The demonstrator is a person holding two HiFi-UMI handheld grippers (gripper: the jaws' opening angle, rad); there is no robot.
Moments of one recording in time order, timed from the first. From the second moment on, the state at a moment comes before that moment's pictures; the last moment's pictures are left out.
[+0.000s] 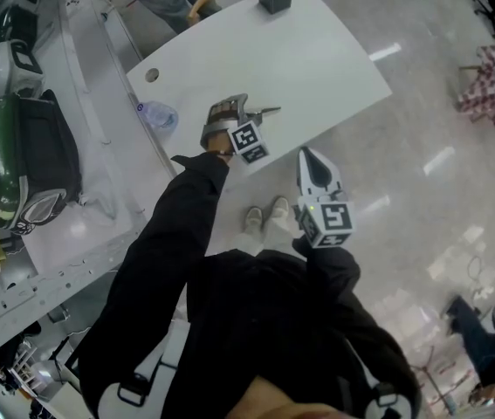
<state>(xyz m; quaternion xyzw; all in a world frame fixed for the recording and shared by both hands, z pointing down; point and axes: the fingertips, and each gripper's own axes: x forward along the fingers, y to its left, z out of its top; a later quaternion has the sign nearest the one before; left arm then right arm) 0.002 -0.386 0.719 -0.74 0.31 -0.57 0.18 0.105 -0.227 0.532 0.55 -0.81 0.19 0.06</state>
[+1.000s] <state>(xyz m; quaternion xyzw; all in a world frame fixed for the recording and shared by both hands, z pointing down) -0.008 -0.352 0.666 -0.76 0.32 -0.55 0.16 0.104 -0.215 0.512 0.57 -0.80 0.17 0.04</state>
